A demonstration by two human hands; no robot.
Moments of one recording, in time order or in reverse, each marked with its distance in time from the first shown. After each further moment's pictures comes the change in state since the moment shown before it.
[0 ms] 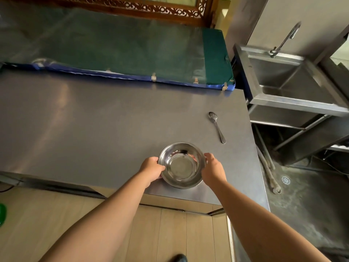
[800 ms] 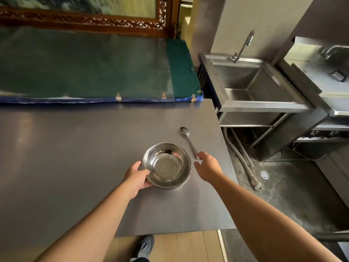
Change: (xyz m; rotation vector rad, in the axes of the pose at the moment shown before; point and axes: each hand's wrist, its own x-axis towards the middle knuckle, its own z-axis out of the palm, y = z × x) left_hand 0.052 0.079 0.035 -0.371 -0.110 -0.064; right_hand 0.089 0.025 -0.082 0.048 0.023 0.051
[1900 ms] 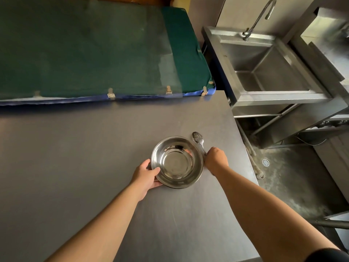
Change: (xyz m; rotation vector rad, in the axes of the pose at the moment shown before) left_hand 0.122 0.045 -0.007 -0.032 -0.159 -0.106; right_hand 0.139 -0.037 0.046 -0.223 -0.021 0.383
